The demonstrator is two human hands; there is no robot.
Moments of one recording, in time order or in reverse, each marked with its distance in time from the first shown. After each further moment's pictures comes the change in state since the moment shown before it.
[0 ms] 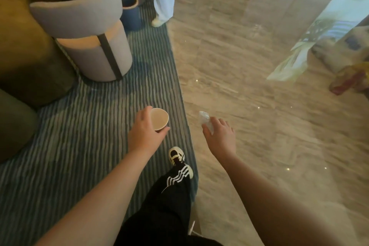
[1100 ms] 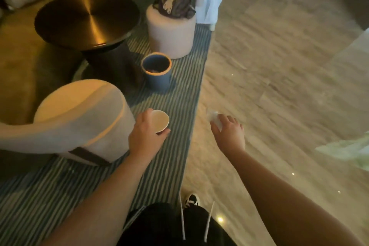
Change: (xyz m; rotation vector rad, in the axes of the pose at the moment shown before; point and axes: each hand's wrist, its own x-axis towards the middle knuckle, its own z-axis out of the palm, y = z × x) left_hand 0.938 0.078 0.101 -0.035 0.272 -0.296; right_hand 1.043 -0.167 0.001 -0.048 -0.115 -0.393
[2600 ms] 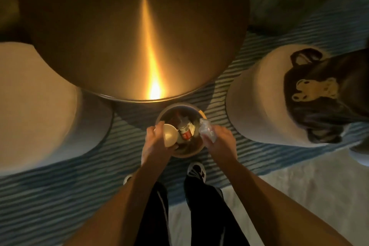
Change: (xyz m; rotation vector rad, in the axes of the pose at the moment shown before) left_hand 0.726 -0.147 0.326 -0.203 0.263 -1.041; right_hand 0.907 -0.174 0.370 -0.214 -0.782 -0.850
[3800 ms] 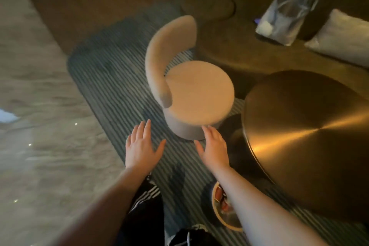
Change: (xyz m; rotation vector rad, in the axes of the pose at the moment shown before) left_hand -0.297 -0.037 -0.229 0.083 0.798 -0.901; right_hand -0.140 -0.334 -0.057 -0.253 -0.490 -1.160
